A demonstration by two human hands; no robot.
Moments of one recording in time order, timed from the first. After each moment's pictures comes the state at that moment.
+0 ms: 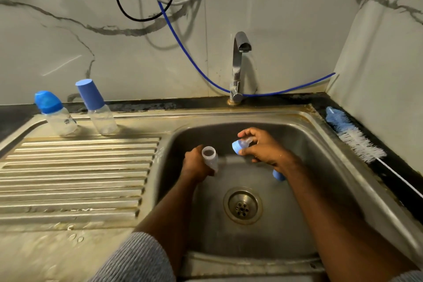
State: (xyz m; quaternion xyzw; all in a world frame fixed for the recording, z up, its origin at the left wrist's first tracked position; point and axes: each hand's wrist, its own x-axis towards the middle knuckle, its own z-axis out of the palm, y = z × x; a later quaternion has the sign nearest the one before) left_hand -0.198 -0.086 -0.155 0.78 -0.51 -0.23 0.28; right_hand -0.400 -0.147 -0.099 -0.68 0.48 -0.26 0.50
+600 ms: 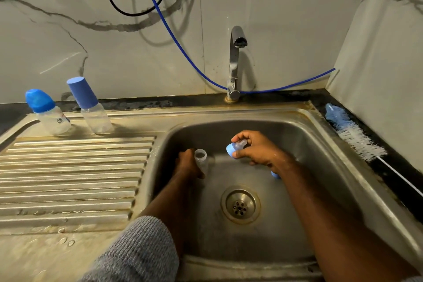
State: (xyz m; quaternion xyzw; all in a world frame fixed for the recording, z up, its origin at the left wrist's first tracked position) left_hand -0.181 -0.102 -0.180 0.82 -0.48 -0.24 0.20; right_hand -0.400 -0.150 -0.106 -0.70 0.48 -0.21 0.49
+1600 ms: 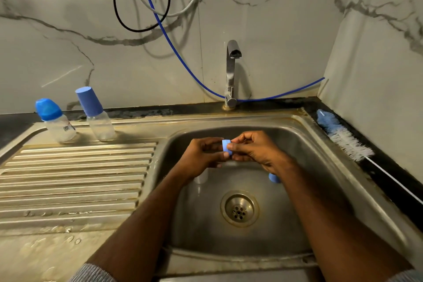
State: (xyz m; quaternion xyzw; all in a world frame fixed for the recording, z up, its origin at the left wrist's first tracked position) left_hand -0.216 -0.062 -0.098 0.55 -0.57 -0.41 0.44; right_hand -0.403 -0.133 -0.088 -0.62 0.41 -0.32 0.59
